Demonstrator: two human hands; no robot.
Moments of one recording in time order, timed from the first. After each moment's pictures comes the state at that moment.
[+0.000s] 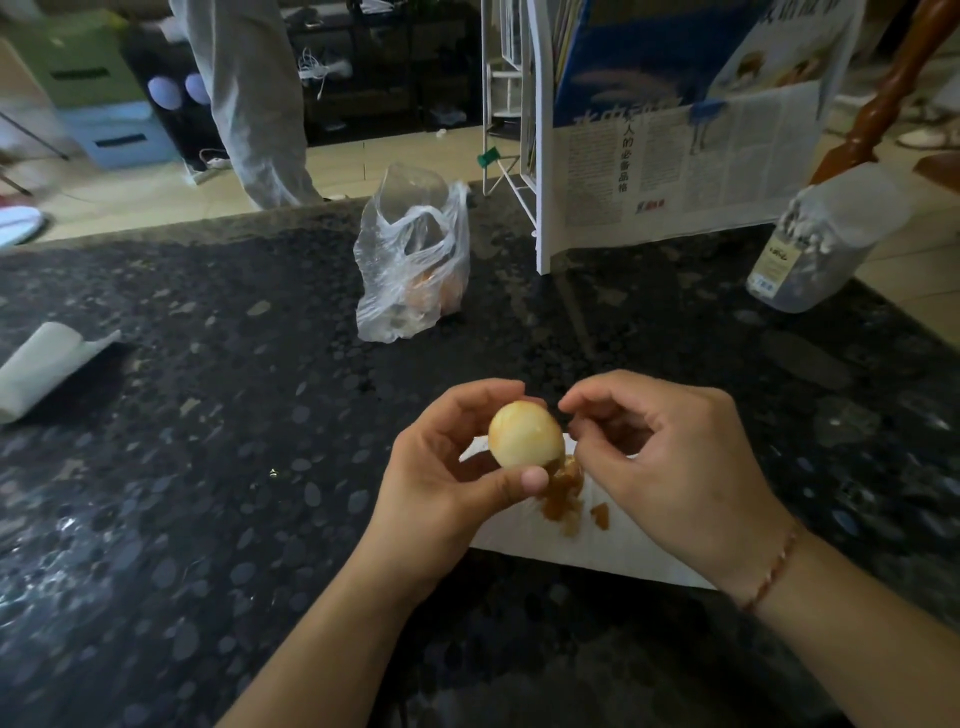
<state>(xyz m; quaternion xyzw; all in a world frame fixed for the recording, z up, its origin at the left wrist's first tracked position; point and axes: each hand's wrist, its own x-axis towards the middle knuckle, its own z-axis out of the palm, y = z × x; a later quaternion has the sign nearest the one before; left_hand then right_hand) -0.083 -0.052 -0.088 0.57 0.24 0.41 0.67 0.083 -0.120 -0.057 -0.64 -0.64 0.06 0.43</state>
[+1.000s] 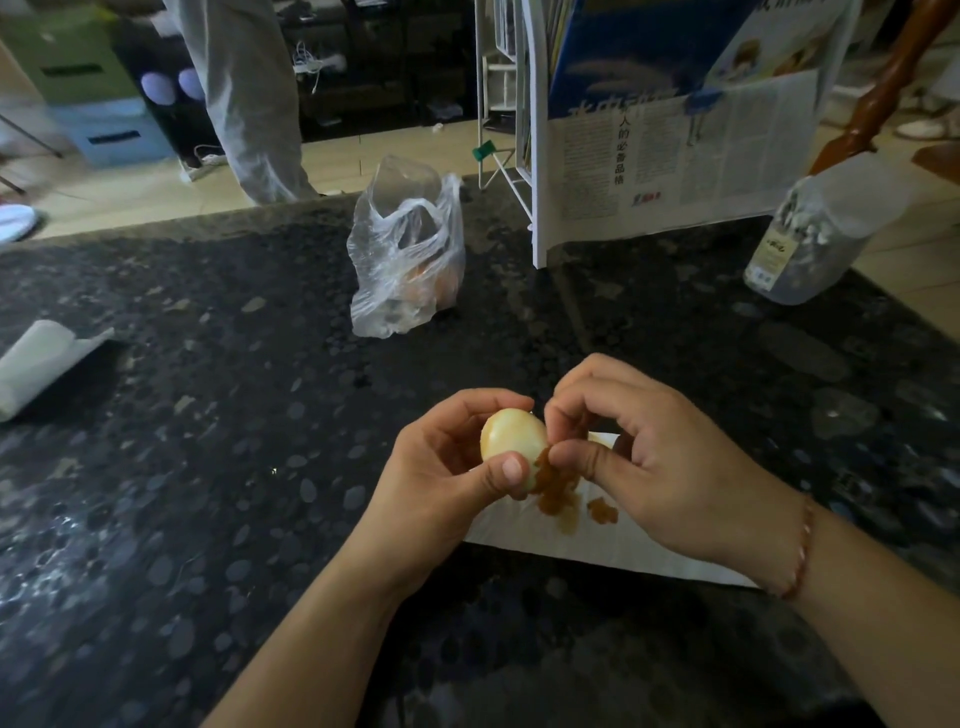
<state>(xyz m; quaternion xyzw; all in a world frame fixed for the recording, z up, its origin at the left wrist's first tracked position) -0.088 -0.050 -0.086 0.58 0.24 0.35 0.70 0.092 -0.118 -0.050 -0.57 -0.69 0.24 0.37</state>
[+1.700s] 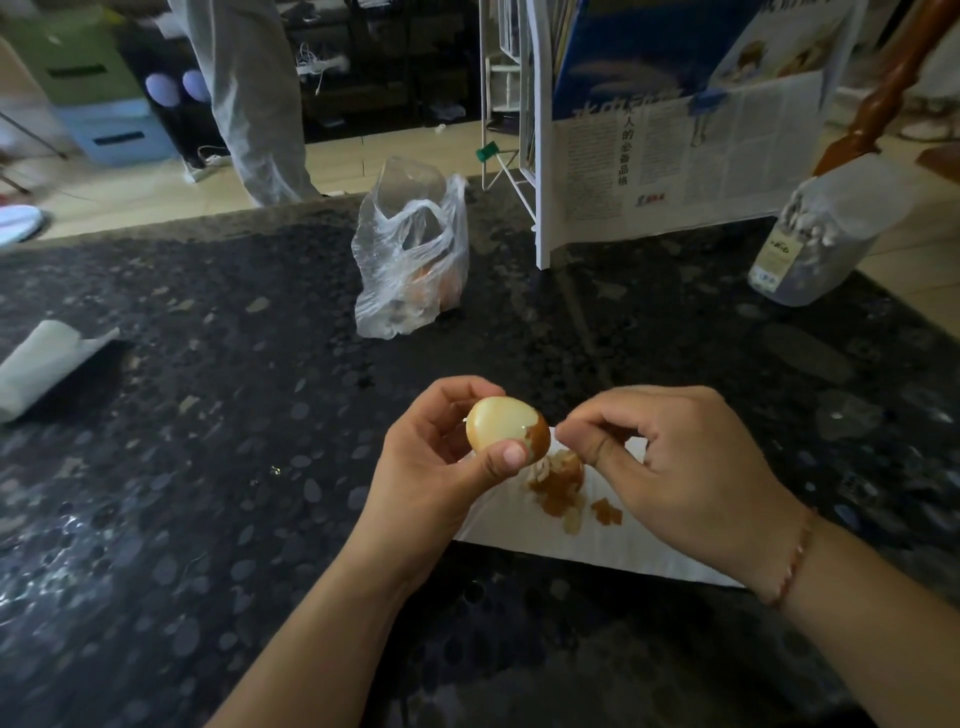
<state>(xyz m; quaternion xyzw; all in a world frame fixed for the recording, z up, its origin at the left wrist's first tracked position) -0.088 -0.047 -0.087 0.56 0.28 0.39 0.67 0.094 -0.122 -0.058 -0.62 -0.69 0.09 0.35</state>
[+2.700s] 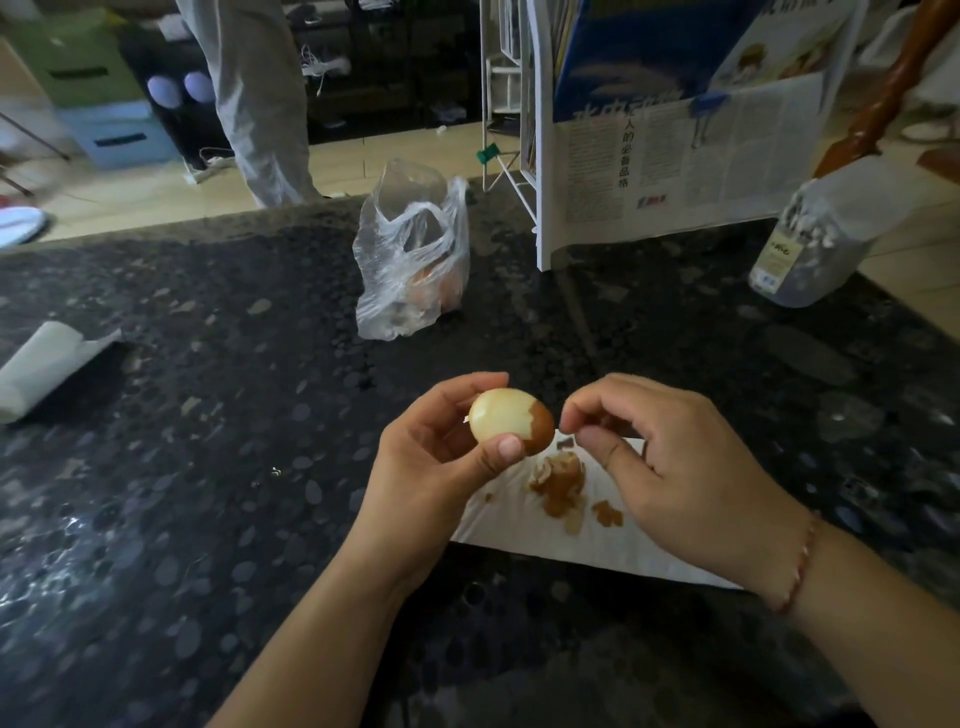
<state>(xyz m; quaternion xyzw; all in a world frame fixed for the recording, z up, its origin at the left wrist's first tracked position) -0.088 -0.046 -0.085 0.55 0.30 0.39 0.68 0.092 -0.123 -0.057 -0.63 -0.68 0.12 0.35</state>
